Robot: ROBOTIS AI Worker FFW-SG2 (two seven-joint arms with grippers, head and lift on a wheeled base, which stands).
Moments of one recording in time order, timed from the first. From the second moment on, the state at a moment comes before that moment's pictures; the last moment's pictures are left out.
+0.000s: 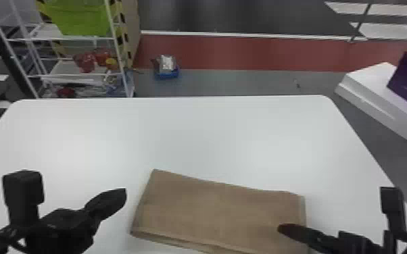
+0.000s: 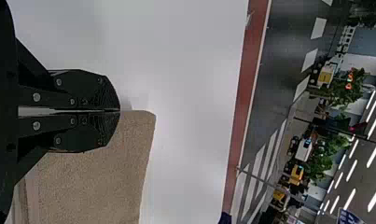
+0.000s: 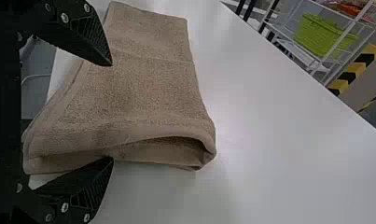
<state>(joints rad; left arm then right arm) 0.49 0.00 0.20 -2.36 0.10 0.89 -0.53 0.29 -0.10 -0.49 -2.15 -0.68 1.54 0.45</state>
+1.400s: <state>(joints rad) 0.56 0.00 0.10 -2.38 0.14 0.87 -0.58 0.19 -0.10 -0.42 -2.14 -0.61 1.53 0.42</state>
